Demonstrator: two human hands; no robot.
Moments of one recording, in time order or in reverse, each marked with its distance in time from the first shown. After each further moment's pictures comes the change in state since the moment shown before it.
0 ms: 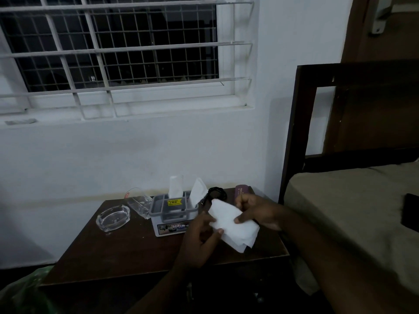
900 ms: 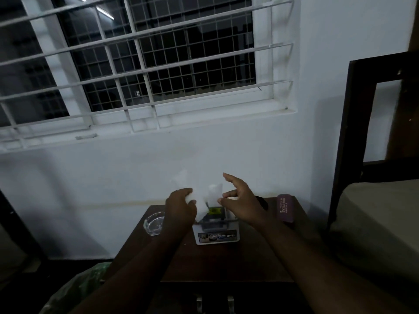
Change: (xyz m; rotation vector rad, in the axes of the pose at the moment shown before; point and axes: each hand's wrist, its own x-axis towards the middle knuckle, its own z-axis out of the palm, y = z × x) left_hand 0.067 0.042 -0.135 0.599 0.376 -0.188; right_hand 0.078 -0.058 0.107 -0.081 0.289 -0.425
